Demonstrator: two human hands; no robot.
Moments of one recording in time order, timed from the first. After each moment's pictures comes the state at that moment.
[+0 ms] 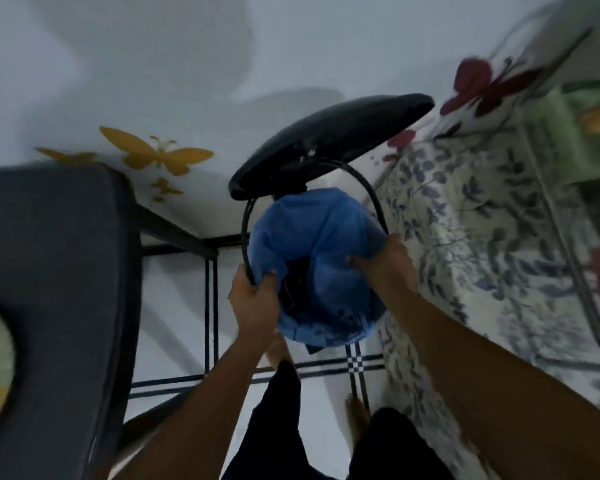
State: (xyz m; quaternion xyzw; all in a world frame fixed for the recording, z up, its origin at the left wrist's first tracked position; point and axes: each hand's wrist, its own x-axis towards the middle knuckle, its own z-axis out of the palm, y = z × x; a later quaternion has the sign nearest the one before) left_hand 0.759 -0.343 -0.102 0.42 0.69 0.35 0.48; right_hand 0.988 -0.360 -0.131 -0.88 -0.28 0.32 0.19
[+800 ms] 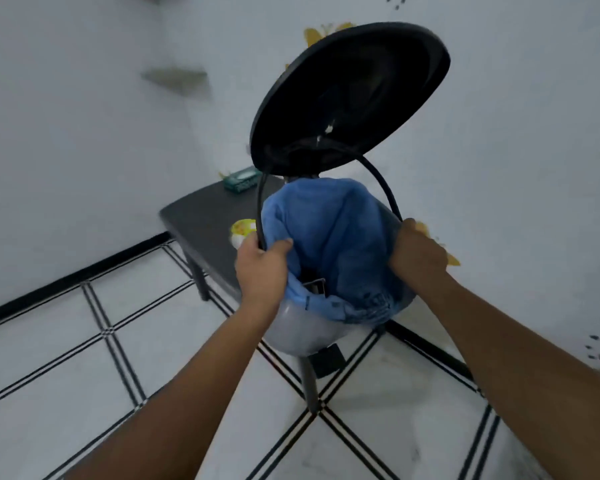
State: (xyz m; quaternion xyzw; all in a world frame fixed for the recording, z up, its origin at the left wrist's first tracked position) left_hand 0.462 -0.708 0.230 0.25 0.66 0.69 0.17; right_hand 0.639 -0.530 0.206 -0.57 -0.79 0.07 0.18
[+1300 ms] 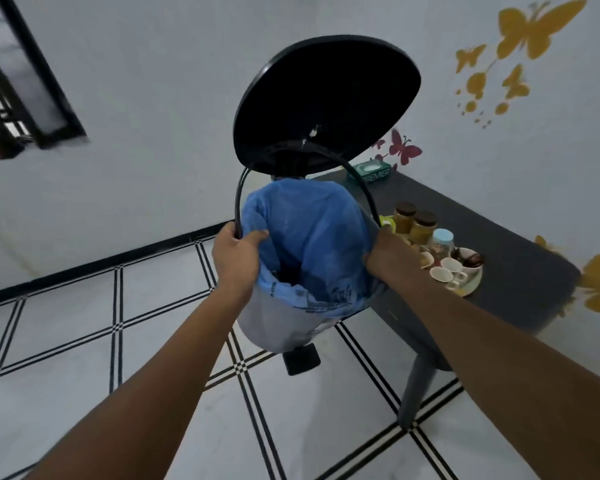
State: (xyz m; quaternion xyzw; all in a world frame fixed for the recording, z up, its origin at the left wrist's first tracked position) left_hand 0.152 -0.916 0.230 0.14 0.70 0.70 0.07; right_hand 0.288 -0.700 0.200 -0.45 -0.86 0.21 0.12
